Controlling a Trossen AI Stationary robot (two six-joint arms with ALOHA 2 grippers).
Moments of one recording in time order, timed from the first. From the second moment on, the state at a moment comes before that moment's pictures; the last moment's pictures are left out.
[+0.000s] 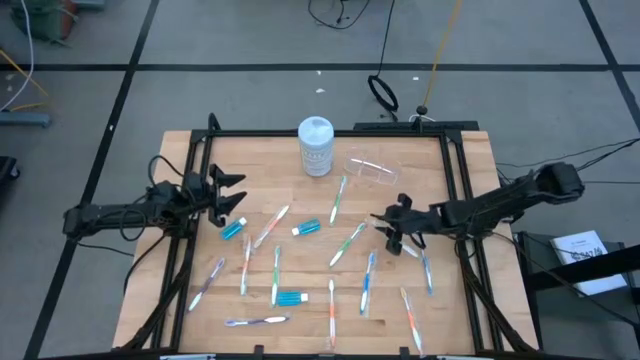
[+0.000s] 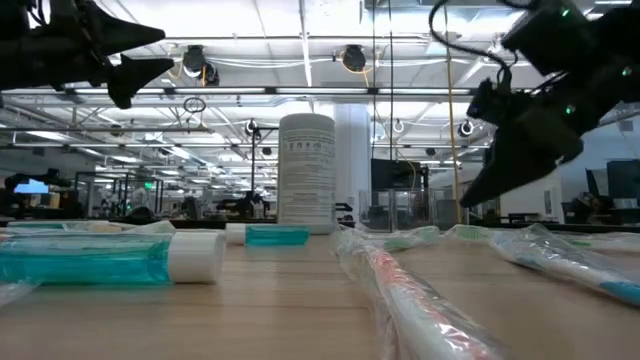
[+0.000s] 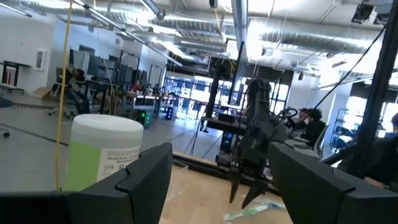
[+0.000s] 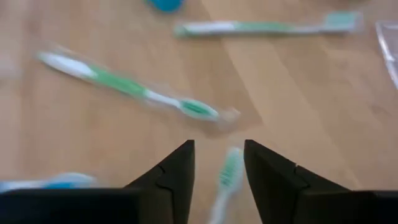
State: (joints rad) left arm 0.12 0.18 0.02 0.45 -0.10 -0.16; right arm 0.15 1.20 0.35 0.08 0.31 0.33
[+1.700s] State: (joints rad) left arm 0.12 0.33 0.02 0.47 -0.11 -0.31; right arm -0.23 1.10 0.34 0.86 0.40 -0.07
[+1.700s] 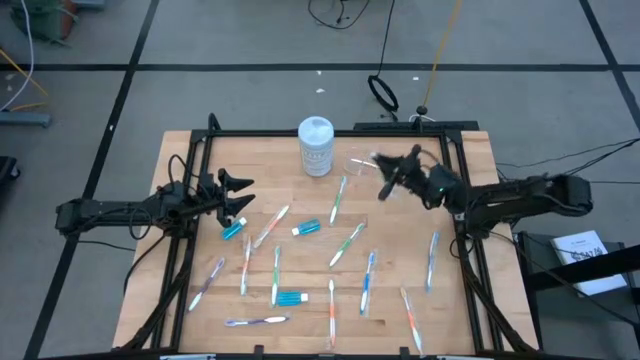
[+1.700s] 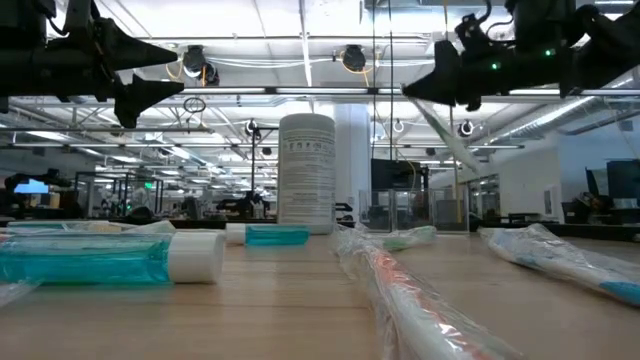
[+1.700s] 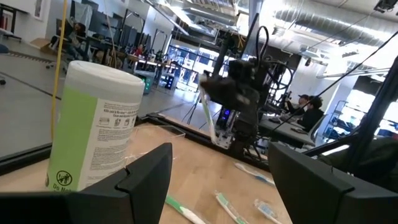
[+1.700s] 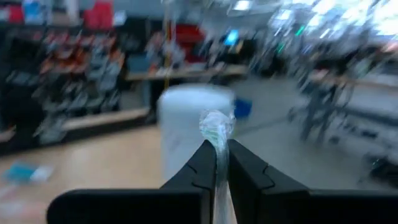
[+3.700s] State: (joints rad) left arm 0.12 0.33 0.02 0.44 -0.14 -0.46; right arm -0.26 1.22 0.12 1.20 0.73 -0.21
